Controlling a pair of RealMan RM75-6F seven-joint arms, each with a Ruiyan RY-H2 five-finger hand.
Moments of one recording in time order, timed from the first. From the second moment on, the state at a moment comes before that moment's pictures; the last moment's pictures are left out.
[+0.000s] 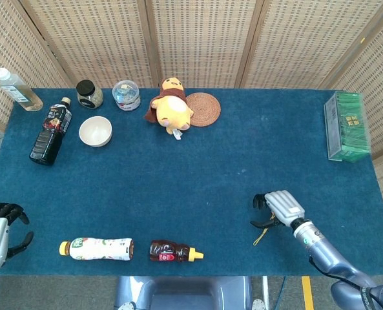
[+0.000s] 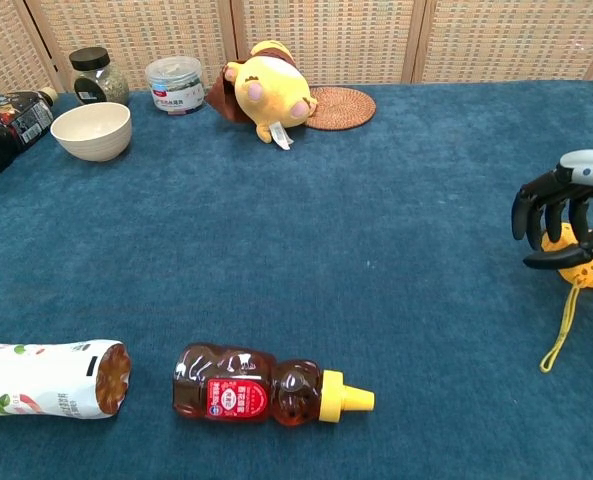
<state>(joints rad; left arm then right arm) -0.01 -1.02 -0.01 -2.18 1.36 1.57 0.50 0.58 -1.24 0.03 -1.60 -1.33 0.89 0.05</state>
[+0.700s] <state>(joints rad) 0.01 -1.00 0.00 -2.17 1.38 1.59 0.47 0.59 -1.36 0.11 -1.49 -1.03 0.92 -0.22</state>
